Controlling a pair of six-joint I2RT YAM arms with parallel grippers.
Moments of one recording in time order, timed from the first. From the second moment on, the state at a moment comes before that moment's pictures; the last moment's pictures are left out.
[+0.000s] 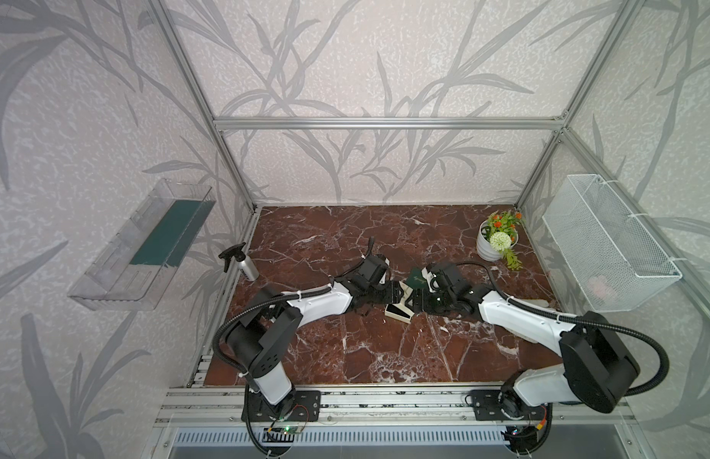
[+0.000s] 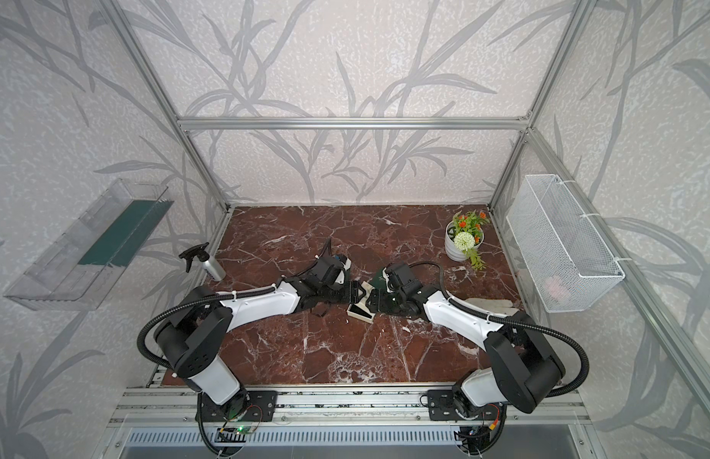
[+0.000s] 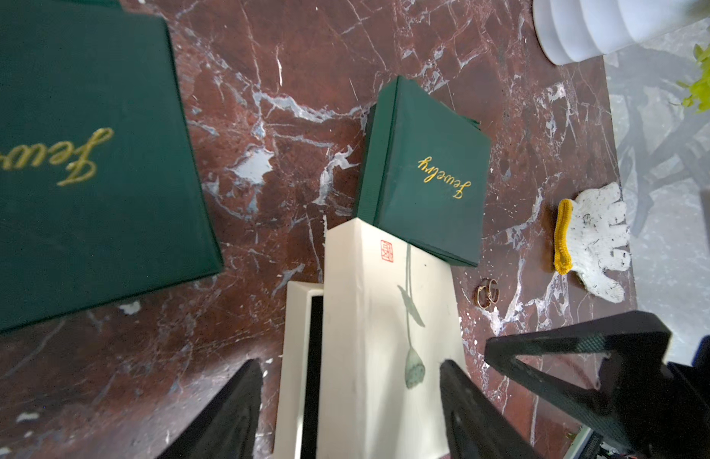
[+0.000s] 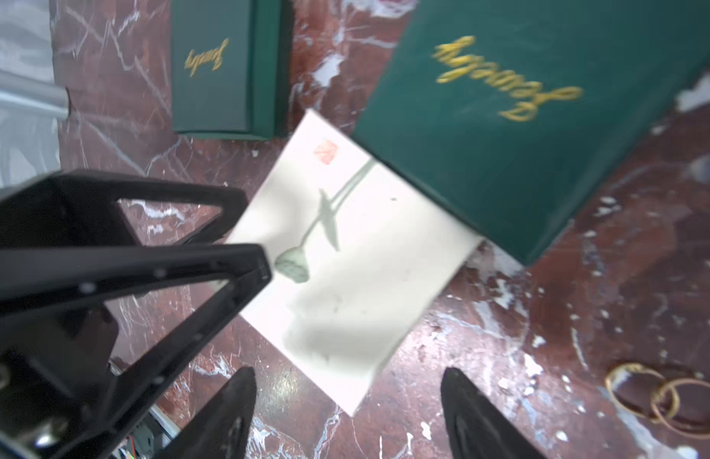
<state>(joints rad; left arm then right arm) -0.71 1.69 0.94 -0.09 0.19 -0.67 0.60 1.42 0.75 -0.28 -0.27 0.71</state>
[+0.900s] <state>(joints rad) -0.72 1.66 0.89 -0.09 0.17 -0.68 0.57 1.50 0.70 -0.11 -0.33 0.82</state>
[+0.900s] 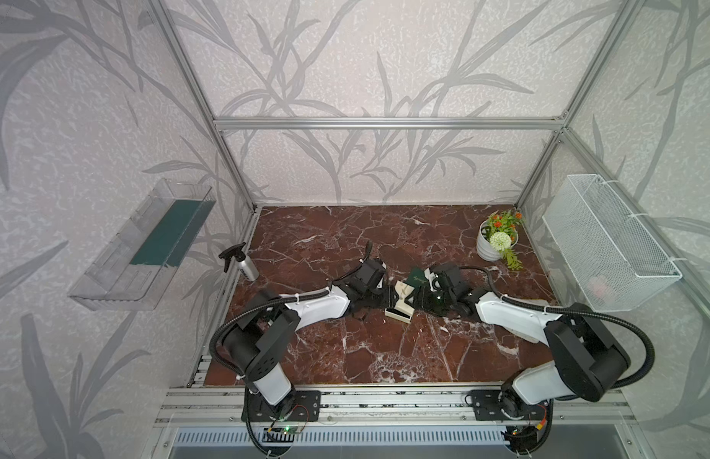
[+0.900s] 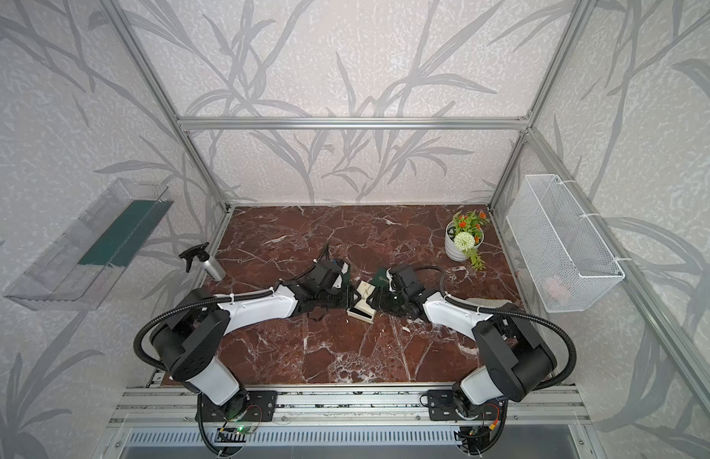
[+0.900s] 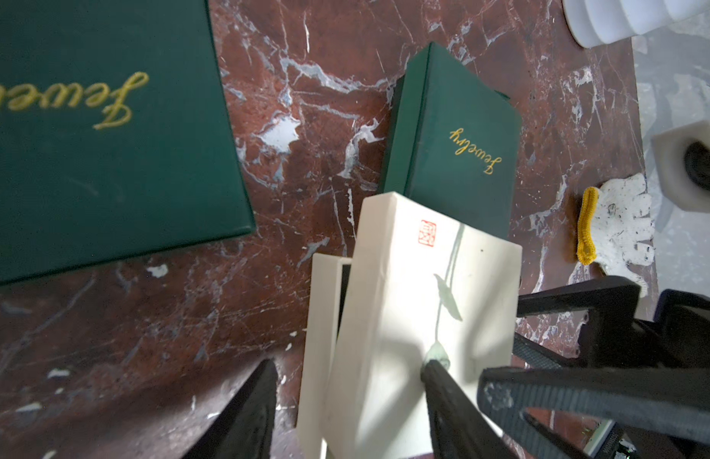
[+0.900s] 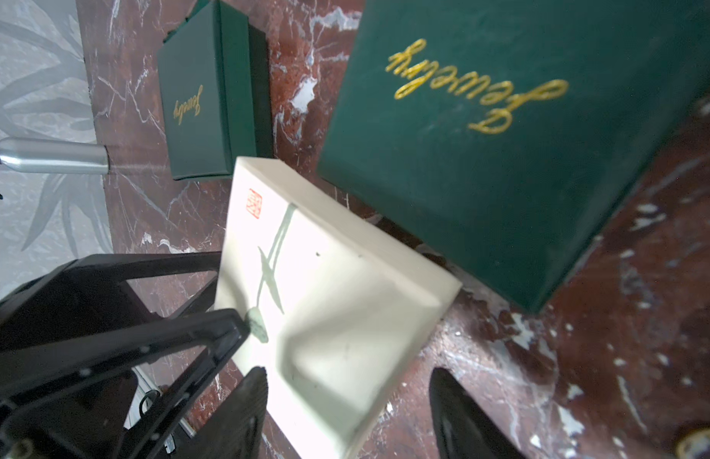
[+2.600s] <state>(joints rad) -0.78 1.59 0.84 -0.11 0.14 -0.69 0.64 1.50 0.75 -0.18 -0.29 0.78</state>
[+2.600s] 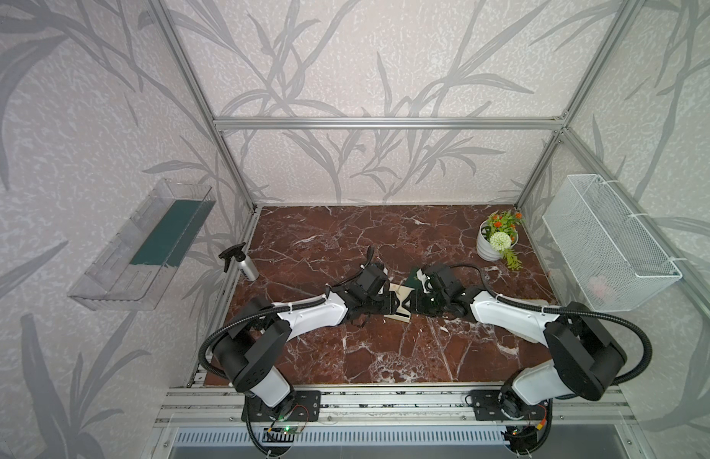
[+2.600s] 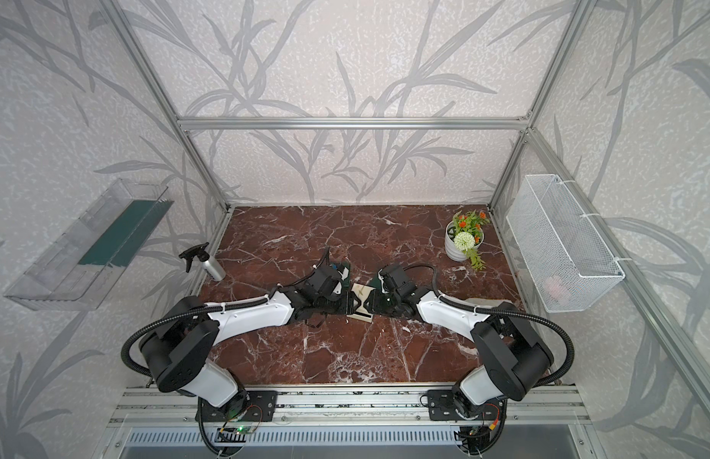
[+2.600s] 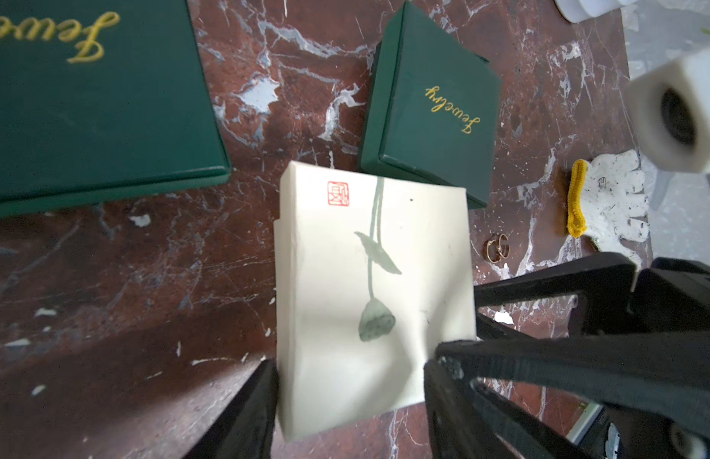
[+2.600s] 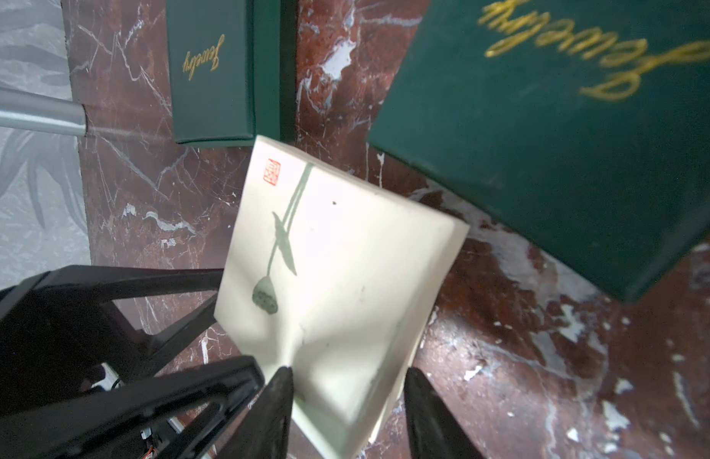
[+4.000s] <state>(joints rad) -0.80 1.54 0.81 -0.18 0.08 -0.69 0.71 1.48 0.74 -0.20 -0.30 0.75</state>
